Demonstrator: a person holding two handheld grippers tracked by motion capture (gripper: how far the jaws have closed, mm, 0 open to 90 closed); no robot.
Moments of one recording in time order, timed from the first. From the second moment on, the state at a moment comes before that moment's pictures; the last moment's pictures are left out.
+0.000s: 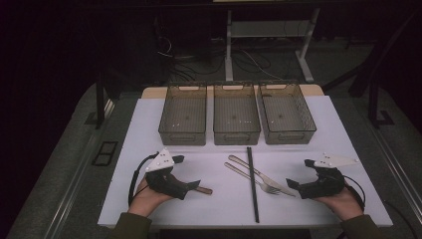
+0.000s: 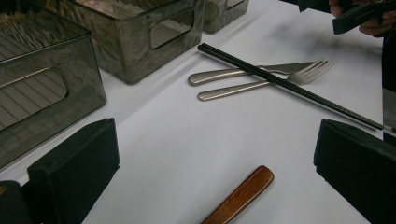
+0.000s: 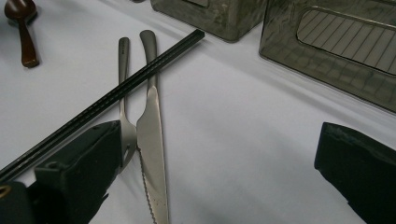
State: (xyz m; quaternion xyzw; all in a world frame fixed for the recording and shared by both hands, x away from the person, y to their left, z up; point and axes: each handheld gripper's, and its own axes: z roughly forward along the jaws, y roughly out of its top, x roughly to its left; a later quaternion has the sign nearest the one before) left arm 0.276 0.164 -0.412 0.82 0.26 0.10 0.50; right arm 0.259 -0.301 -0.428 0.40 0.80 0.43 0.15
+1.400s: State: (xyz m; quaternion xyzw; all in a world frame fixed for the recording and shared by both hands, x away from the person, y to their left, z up) left arm 0.274 0.157 -0.420 0.82 0.26 0.10 0.50; right arm 0.311 -0.236 -0.412 0.40 0.82 0.39 0.13
